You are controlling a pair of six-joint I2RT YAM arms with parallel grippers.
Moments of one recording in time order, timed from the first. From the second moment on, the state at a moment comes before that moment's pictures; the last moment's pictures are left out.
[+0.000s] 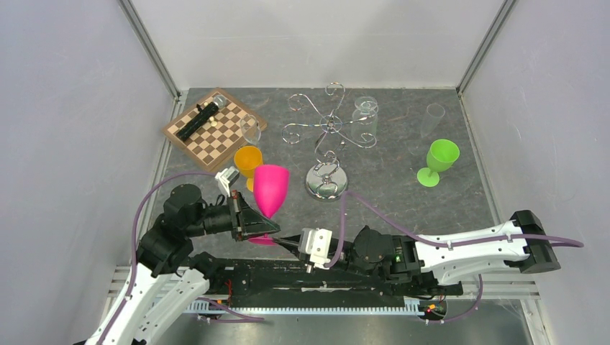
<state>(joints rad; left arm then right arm) -0.51 0.46 0.76 -0.64 0.74 -1.17 1.62 1.11 0.83 0.38 0.29 -0.31</state>
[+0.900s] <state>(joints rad) -0.51 0.38 0.72 -0.75 0.81 -1.01 1.62 0.99 0.98 -0.10 0.39 -0.09</state>
